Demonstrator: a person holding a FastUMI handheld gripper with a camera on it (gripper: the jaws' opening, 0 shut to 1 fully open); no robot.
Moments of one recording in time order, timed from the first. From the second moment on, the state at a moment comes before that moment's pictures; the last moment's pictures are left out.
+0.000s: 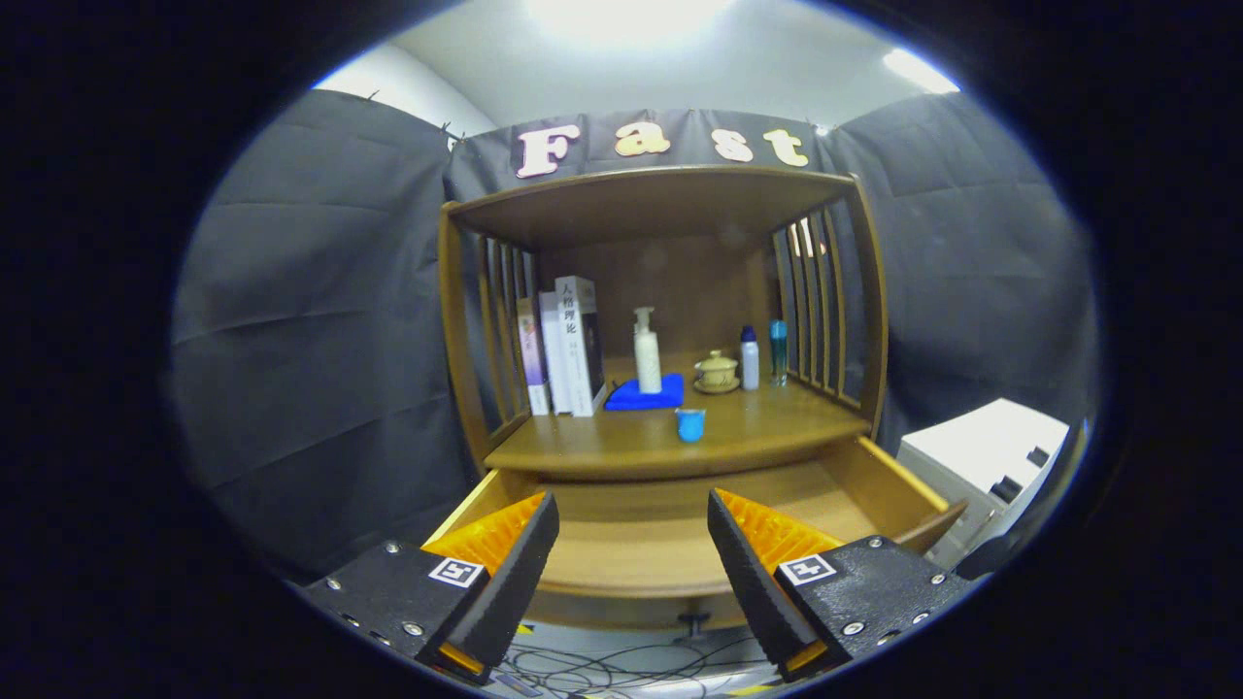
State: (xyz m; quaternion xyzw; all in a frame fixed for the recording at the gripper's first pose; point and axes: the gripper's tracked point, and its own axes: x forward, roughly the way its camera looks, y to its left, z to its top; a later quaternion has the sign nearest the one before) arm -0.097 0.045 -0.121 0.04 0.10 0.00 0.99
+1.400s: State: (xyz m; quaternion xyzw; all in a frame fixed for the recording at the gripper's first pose) arm -0.047 0.004 -0.239 -0.06 0.12 -0.04 0.99
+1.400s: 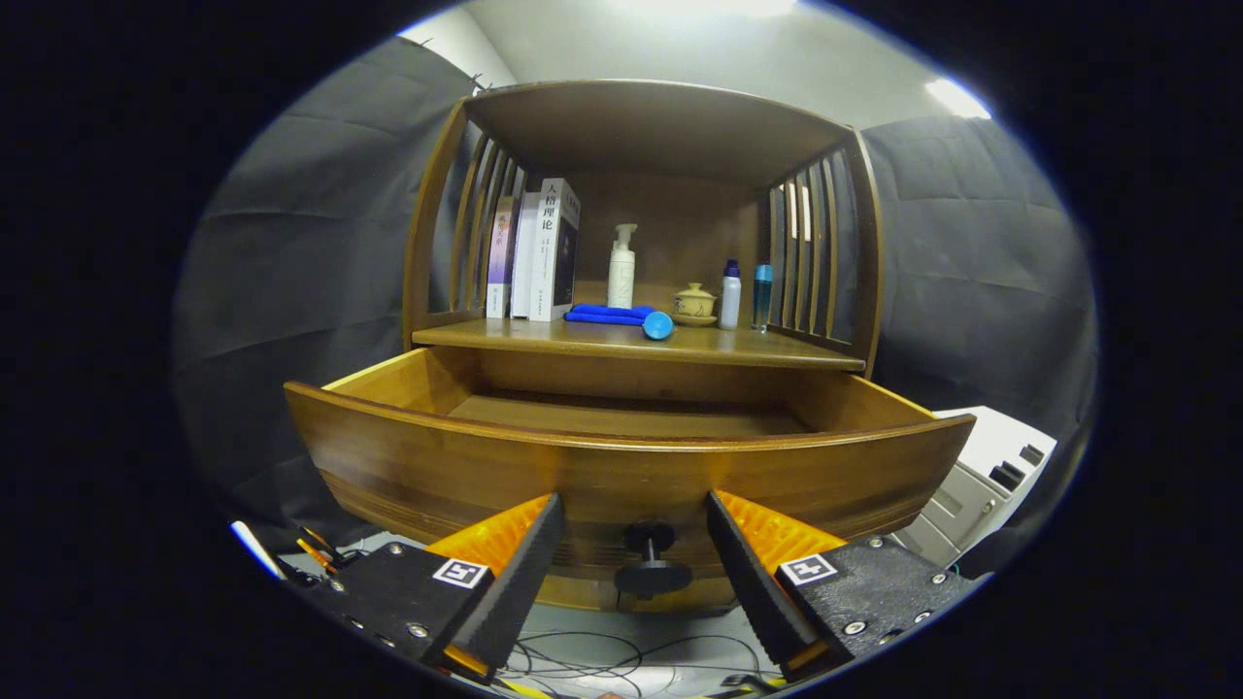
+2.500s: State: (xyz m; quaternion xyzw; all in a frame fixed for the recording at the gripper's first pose) arm 0.107 -0.005 -0.250 -0.14 0.07 -0.03 0.99
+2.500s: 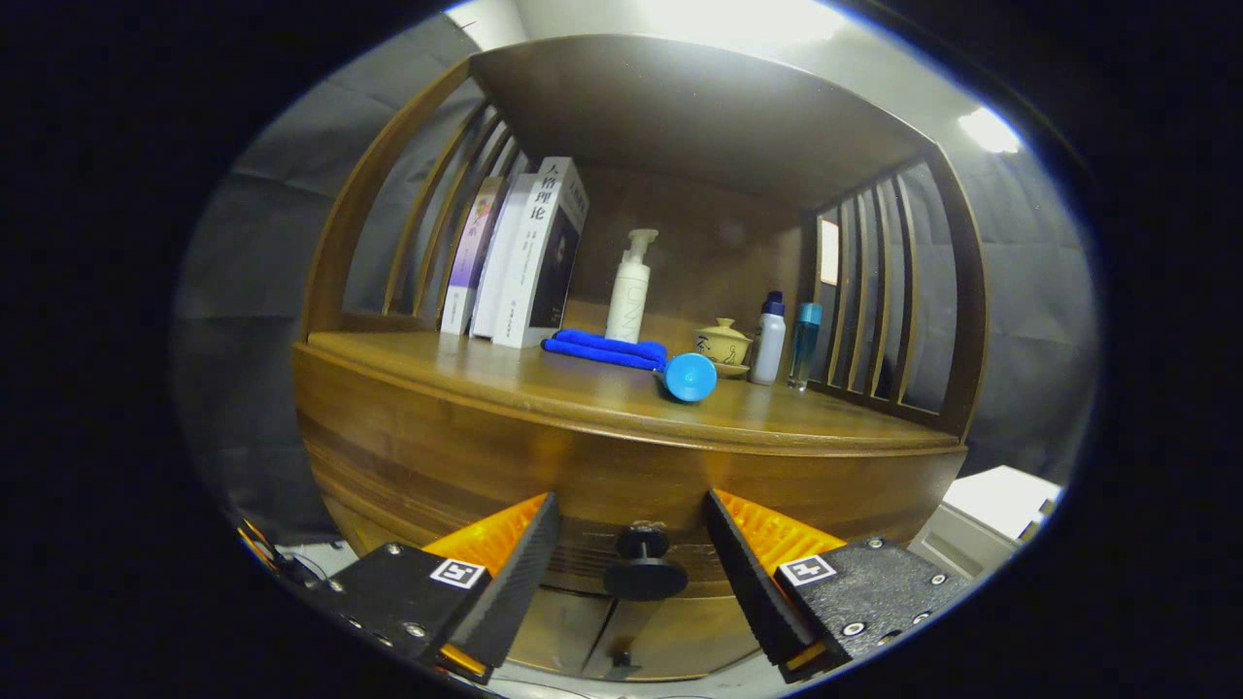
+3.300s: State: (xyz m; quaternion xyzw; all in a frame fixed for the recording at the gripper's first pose) arm -0.022 0.020 0.040 -0.09 -0.03 0.05 0.99
